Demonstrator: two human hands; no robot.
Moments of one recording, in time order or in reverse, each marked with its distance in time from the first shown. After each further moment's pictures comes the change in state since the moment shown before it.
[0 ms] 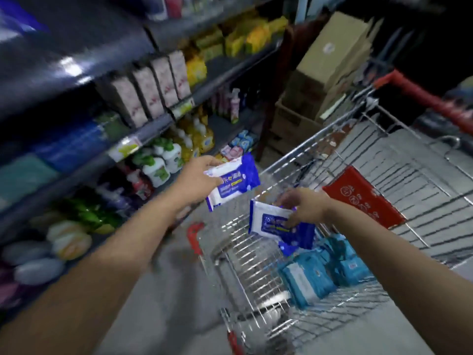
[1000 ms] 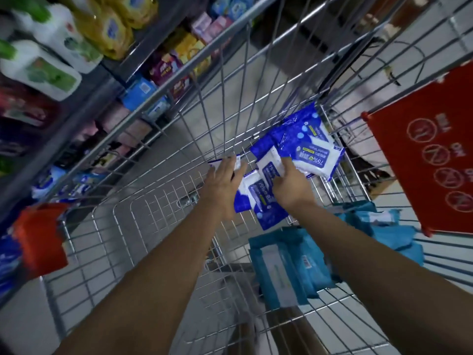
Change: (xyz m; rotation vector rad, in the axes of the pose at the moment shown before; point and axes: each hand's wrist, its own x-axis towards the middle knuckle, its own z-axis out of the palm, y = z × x) left_hand 0.143 -0.197 0.385 0.825 -0.519 -0.120; right_hand 0.235 0.283 0.105 0.204 0.220 0.335
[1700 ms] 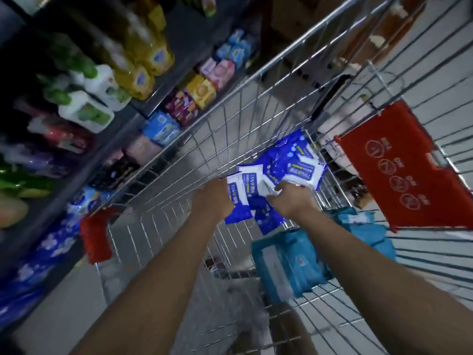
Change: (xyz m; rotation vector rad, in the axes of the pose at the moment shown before) left_hand -0.055 0.005 -0.081 -0.259 0.049 -0.275; right_hand -0.044 -0.023 -0.046 -0.140 -0.164 0.067
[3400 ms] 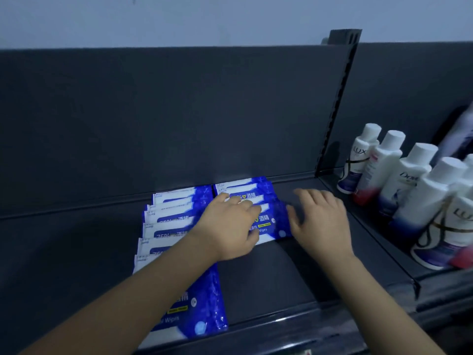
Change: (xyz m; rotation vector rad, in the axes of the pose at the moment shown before) left_hand -0.167 -0.466 -0.565 0.345 0.757 -0.056; right_hand -0.177 -0.761 -0.055 -0.379 1.008 -1.342
